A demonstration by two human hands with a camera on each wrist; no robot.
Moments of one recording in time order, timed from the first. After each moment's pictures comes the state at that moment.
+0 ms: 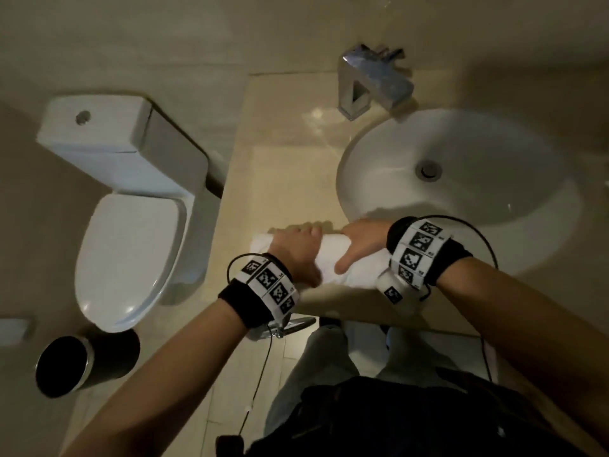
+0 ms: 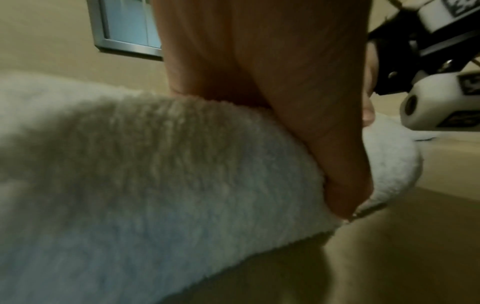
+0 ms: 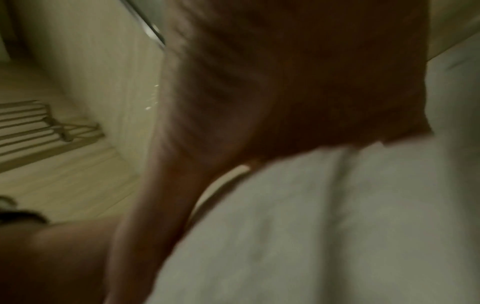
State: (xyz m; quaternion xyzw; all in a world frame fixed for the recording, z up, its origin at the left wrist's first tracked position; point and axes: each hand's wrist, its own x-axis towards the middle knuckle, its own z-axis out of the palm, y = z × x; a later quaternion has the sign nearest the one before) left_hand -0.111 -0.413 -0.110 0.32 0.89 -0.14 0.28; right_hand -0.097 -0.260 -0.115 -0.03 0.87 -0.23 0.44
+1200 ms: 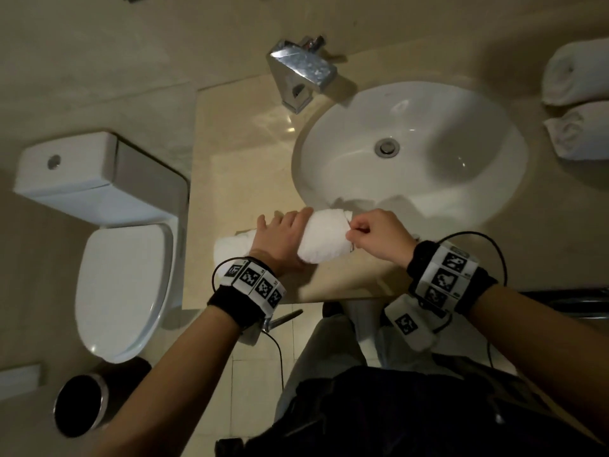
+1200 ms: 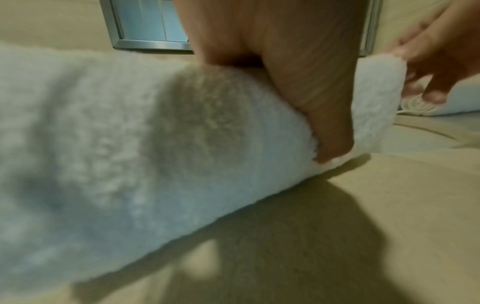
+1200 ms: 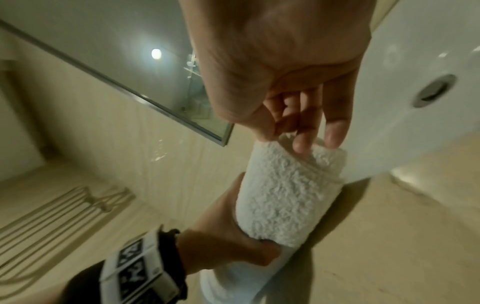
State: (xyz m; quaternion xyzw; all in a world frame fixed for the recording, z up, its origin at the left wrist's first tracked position) left_hand -0.087 -0.388 -0.117 0.36 0.90 -0.08 0.22; right_hand 0.007 -0.215 -0.122 0.17 0.86 -0.47 0.10
